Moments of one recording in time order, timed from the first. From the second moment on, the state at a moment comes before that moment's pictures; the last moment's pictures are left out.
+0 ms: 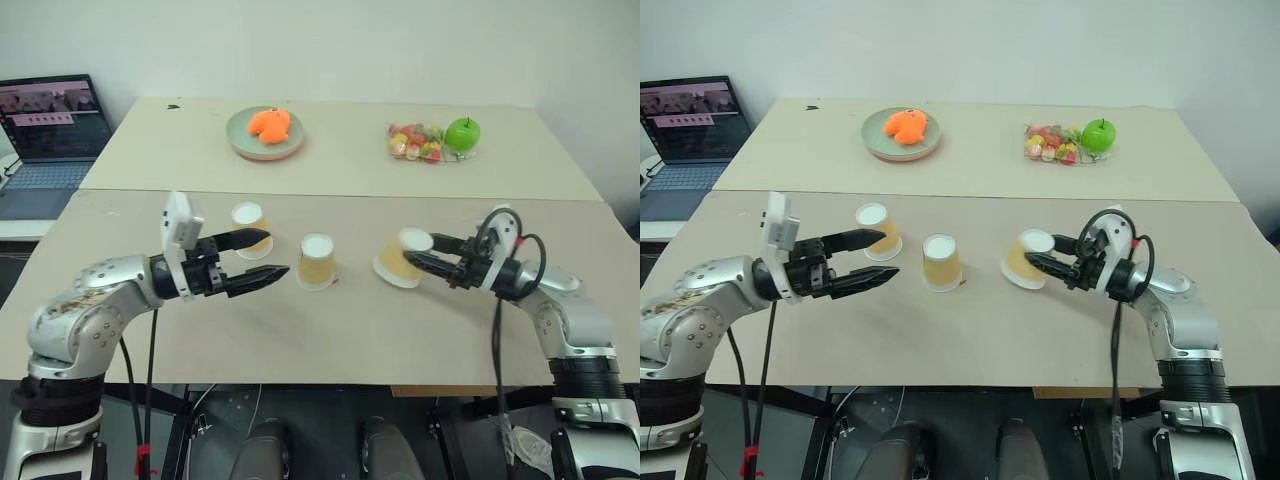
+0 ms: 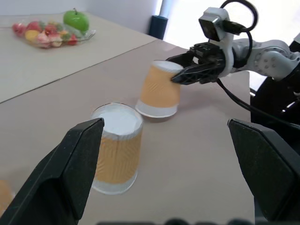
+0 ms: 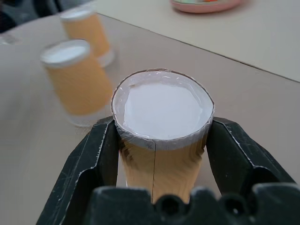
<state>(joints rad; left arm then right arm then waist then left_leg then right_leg) -0.35 0.72 0.20 -0.31 -0.80 0.73 -0.93 -0.45 -0.62 -0.09 0.07 0.50 0.46 1.02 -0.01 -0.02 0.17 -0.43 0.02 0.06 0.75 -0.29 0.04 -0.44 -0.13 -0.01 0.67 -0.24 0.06</state>
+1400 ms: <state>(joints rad) -0.28 0.71 0.28 -0.43 -0.90 0.74 -0.79 -0.66 -0.50 0.07 0.39 0.33 0.30 1.18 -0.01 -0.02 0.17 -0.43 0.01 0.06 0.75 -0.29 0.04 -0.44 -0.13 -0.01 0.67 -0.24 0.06</state>
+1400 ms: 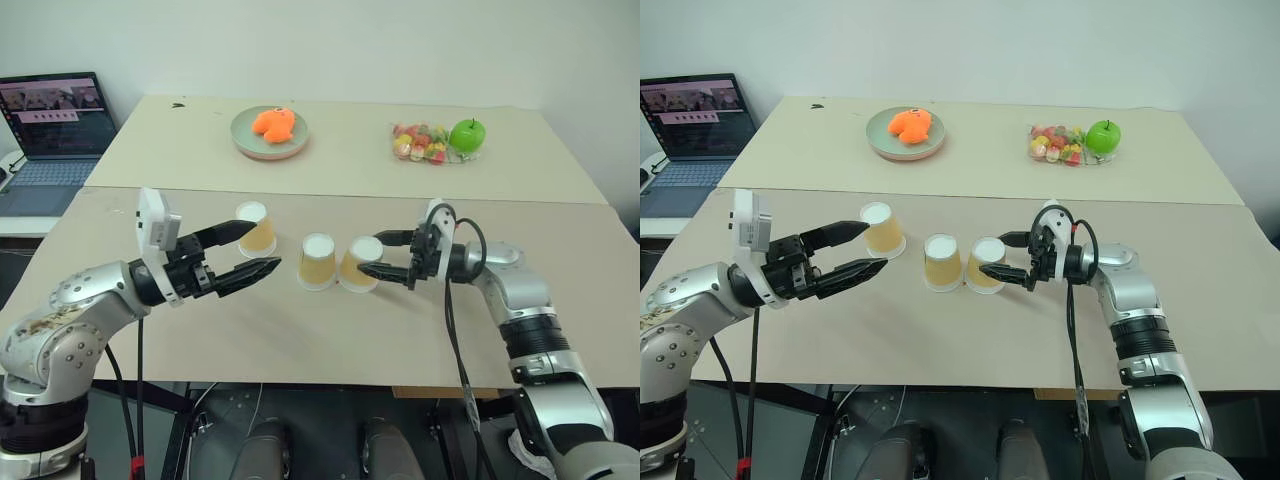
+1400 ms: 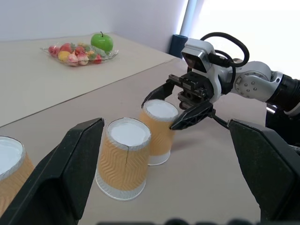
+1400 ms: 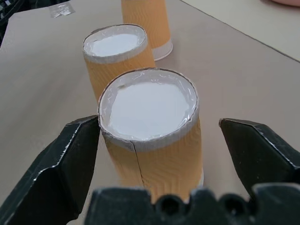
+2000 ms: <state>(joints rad) -0.38 0.64 0.30 -0.26 -0.93 0.74 -0.76 -0.54 -0.72 -0.10 0.22 0.45 0.49 1.21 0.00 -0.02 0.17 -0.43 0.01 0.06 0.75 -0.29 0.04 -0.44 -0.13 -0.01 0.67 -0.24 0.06</state>
